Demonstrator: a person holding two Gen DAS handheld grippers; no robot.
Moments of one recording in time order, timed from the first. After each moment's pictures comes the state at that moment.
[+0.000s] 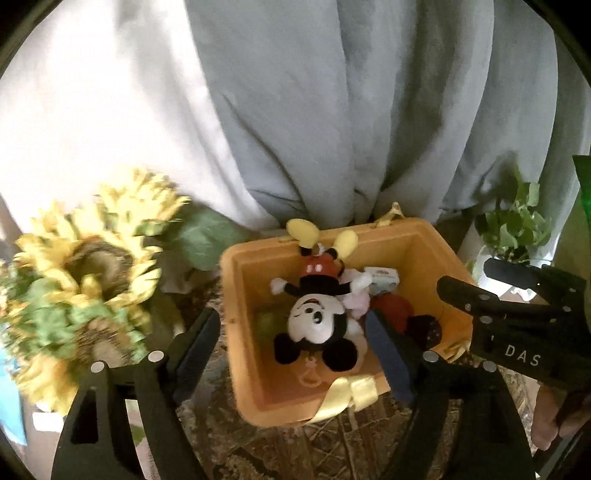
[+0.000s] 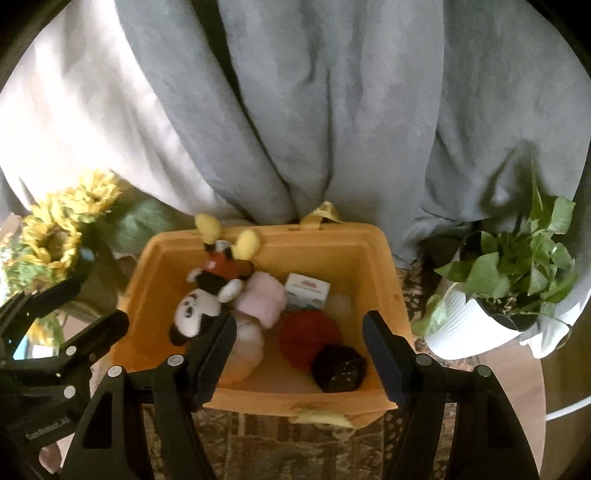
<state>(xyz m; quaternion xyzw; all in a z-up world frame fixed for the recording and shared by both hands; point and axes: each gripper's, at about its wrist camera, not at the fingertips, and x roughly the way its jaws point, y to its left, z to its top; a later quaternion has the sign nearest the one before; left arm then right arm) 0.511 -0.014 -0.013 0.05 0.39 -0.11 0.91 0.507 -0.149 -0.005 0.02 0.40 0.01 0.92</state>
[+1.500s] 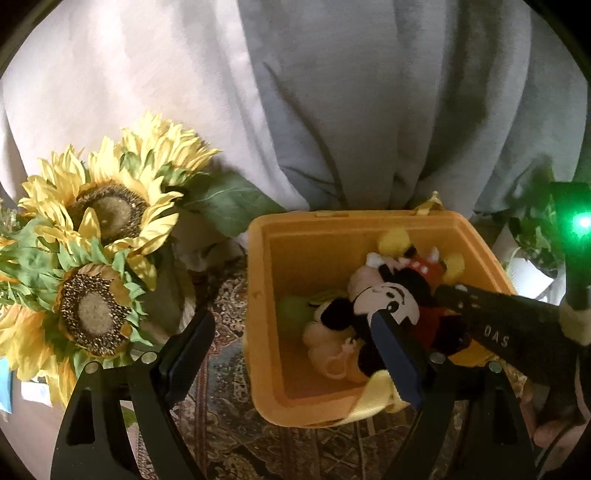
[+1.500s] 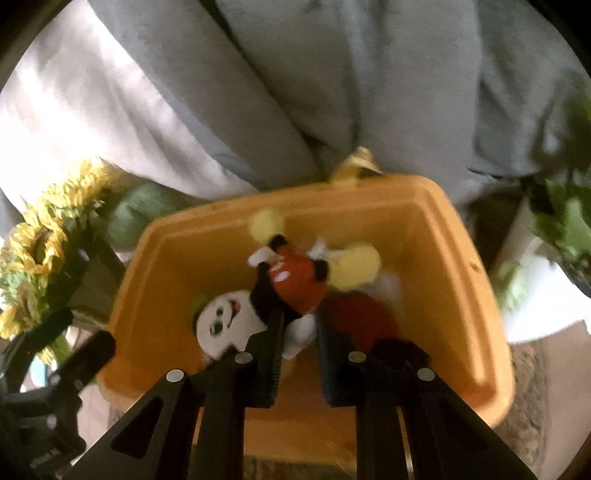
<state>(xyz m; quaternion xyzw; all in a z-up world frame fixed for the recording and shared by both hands) 0.514 -0.002 -0.052 0.02 0.39 -0.07 0.92 0.541 -0.145 -0.069 0.08 0.43 0.04 0.90</state>
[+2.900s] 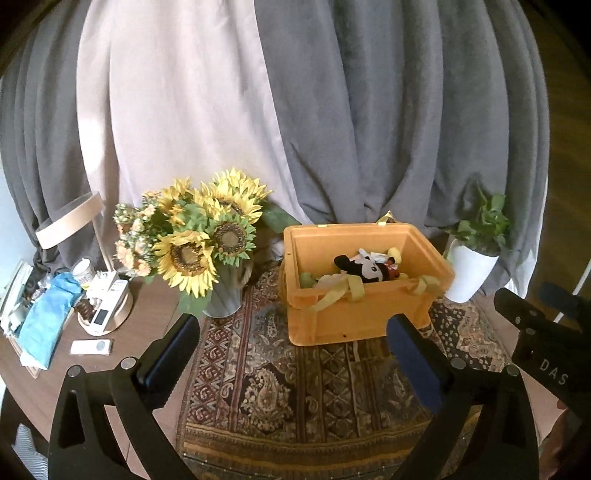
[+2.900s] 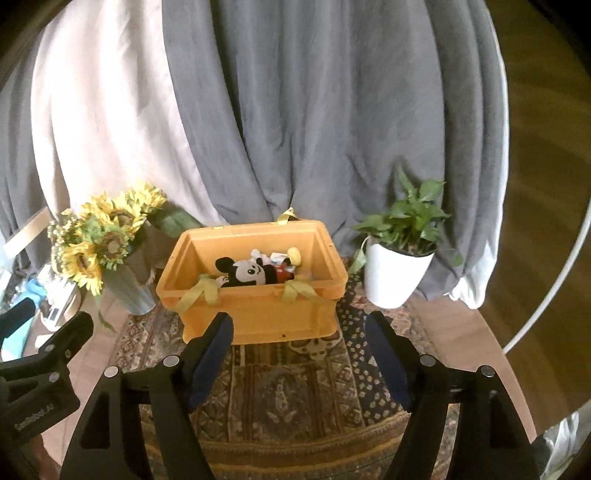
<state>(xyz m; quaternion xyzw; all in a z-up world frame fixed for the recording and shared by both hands) 0.290 0.019 0.027 0.02 0.29 -0.03 0.96 0.276 -0.138 0.027 0.01 0.28 -0.08 0.96</state>
